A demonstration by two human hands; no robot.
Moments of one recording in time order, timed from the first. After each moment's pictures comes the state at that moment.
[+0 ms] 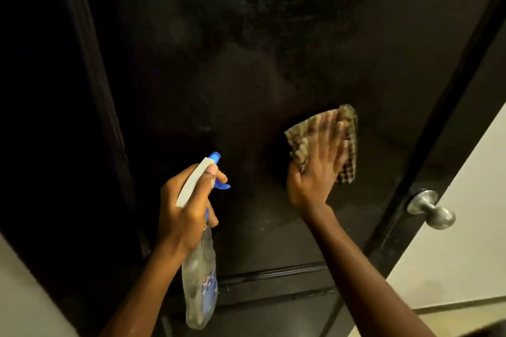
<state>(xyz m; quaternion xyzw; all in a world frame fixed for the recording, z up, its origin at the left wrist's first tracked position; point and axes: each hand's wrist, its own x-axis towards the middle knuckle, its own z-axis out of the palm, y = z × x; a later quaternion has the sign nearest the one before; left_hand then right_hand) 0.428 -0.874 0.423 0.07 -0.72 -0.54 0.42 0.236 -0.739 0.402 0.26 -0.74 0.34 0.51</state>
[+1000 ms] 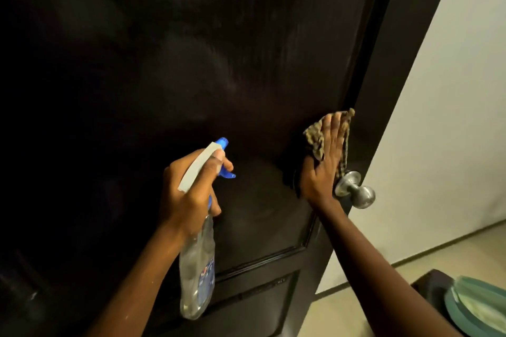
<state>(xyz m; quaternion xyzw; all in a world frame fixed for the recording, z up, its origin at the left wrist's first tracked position) 0.322 -0.765 0.434 -0.03 -0.74 -0.57 0.35 0.134 -0.583 0.374 0.25 -0.74 0.44 0.45</state>
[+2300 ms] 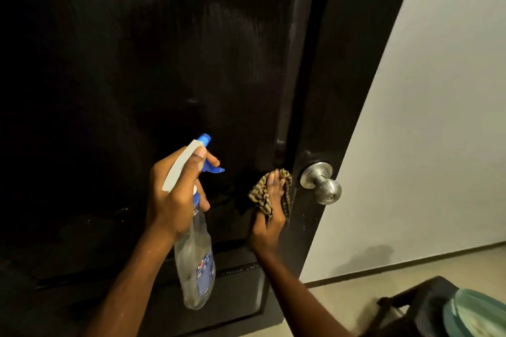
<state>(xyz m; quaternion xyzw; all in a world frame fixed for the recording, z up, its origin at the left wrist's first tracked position) 0.288 -0.663 0.407 0.06 -0.74 -0.55 0.38 0.173 -0.567 0.244 0.23 -0.67 0.67 0.23</state>
